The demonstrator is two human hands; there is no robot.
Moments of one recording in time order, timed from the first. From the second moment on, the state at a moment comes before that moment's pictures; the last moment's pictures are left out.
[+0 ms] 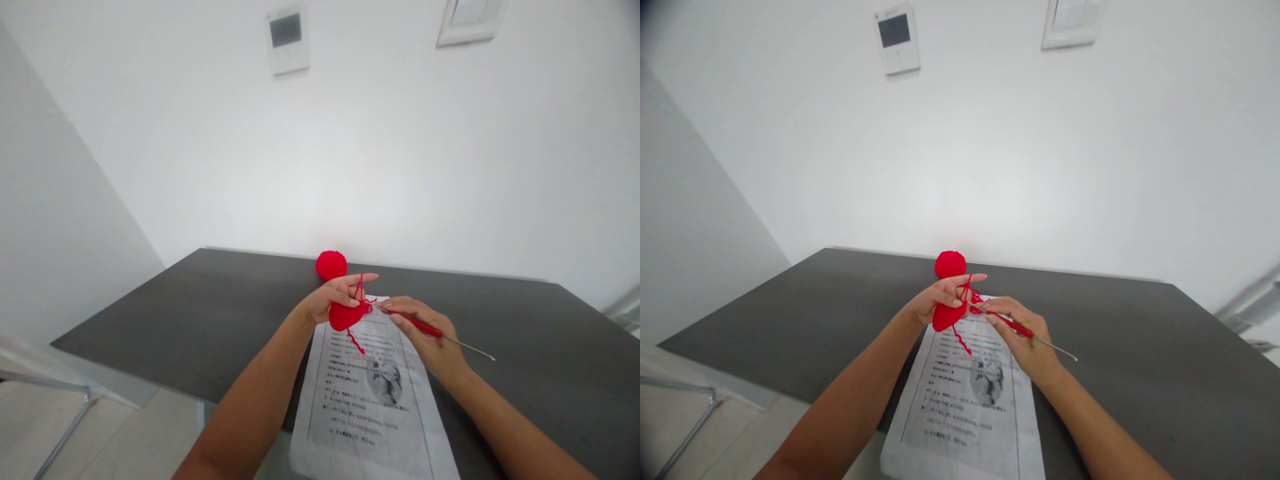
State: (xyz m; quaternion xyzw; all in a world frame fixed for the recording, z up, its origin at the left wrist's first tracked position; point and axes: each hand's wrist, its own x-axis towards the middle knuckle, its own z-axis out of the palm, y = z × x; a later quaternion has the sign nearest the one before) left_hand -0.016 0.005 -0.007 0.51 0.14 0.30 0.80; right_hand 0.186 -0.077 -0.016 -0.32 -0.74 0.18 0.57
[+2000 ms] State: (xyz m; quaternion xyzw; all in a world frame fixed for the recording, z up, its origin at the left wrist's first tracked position) left_hand 0.003 0.000 -0.008 0.58 0.27 0.40 0.66; right_hand 0.188 -0.062 -0.020 -0.42 -0.63 0.30 0.58
